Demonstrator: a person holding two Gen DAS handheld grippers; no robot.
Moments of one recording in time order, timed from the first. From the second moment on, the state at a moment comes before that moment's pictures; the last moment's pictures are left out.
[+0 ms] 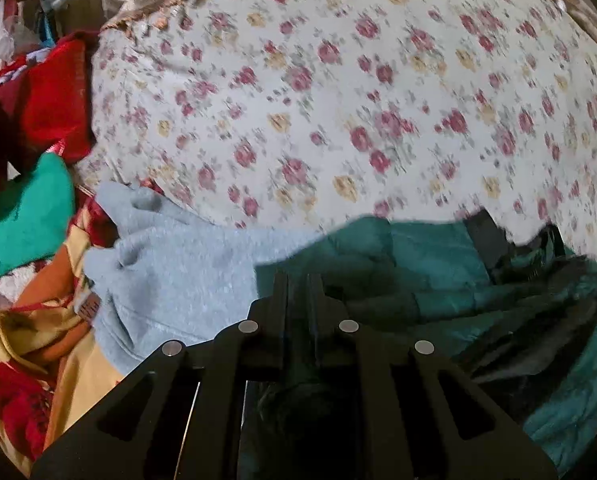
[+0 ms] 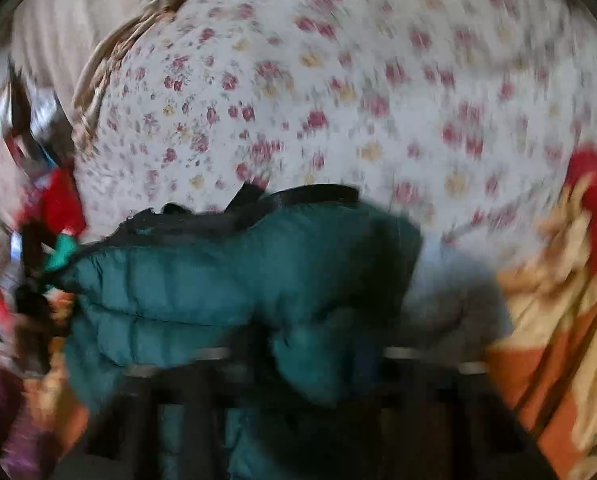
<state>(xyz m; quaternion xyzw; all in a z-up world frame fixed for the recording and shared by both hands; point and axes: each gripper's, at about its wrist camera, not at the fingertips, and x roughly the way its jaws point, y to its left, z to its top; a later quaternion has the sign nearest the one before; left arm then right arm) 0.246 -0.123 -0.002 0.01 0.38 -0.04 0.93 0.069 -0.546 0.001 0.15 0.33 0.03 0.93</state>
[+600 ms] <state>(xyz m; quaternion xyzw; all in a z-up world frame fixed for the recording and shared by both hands) 0.247 -0.068 0.044 -0.12 0.36 -0.09 0.92 0.162 -0.543 -0.040 0.13 0.37 -0.12 0.91</state>
